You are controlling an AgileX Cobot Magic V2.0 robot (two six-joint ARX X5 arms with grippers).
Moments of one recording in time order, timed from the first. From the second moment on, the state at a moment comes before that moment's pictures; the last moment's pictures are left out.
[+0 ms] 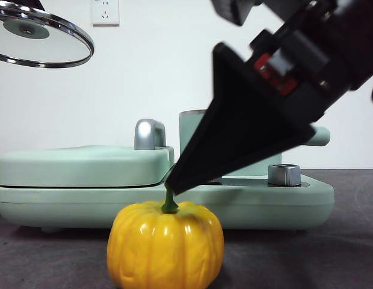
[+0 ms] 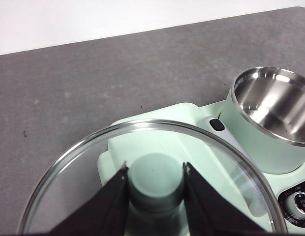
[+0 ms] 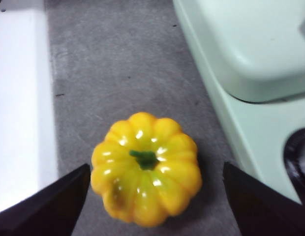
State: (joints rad) left arm -0.27 0.90 0.96 -0.49 0.15 0.02; right arm 0.89 1.22 0.58 -0.09 -0.34 -0.23
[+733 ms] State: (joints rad) left arm -0.27 0.90 0.96 -0.49 0.15 0.01; right arm 0.94 1.37 0.58 -0.06 -0.34 -0.15
